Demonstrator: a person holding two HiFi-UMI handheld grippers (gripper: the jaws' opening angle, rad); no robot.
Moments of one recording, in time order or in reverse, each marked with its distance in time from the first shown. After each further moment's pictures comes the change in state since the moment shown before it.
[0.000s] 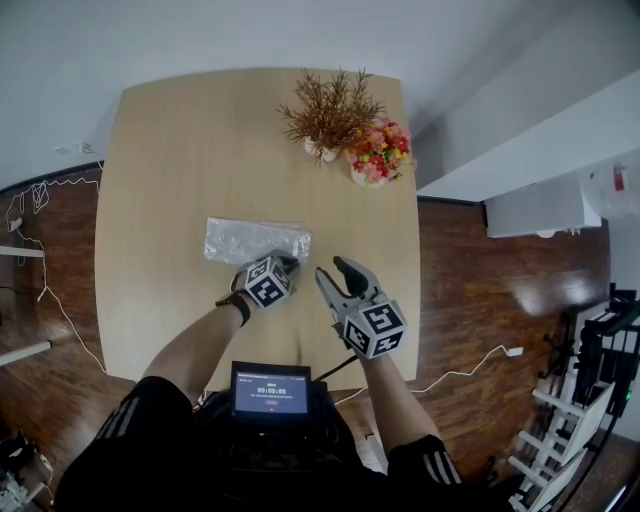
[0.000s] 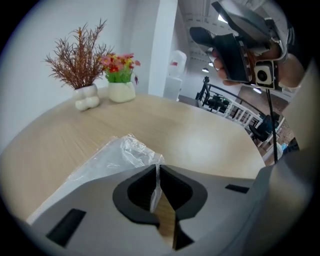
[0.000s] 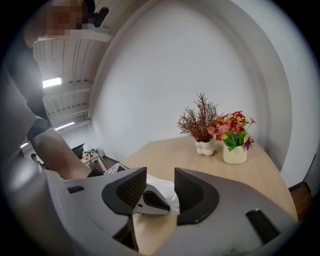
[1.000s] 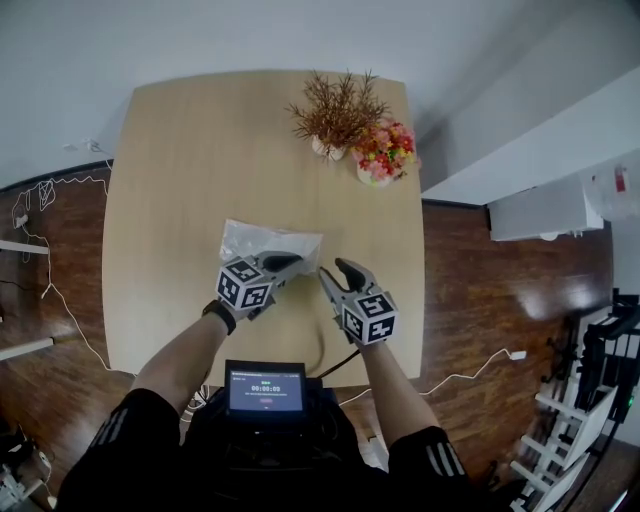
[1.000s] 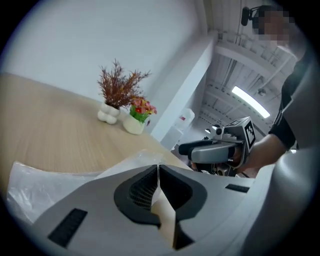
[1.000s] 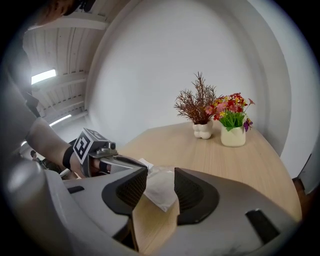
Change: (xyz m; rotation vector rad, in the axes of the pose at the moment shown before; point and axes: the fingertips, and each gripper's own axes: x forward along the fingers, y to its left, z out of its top) left arm -0.090 0.001 0.042 -0.411 -0.511 -0.152; right arm 0.015 -0.010 -0.057 0.004 0.129 -0.015
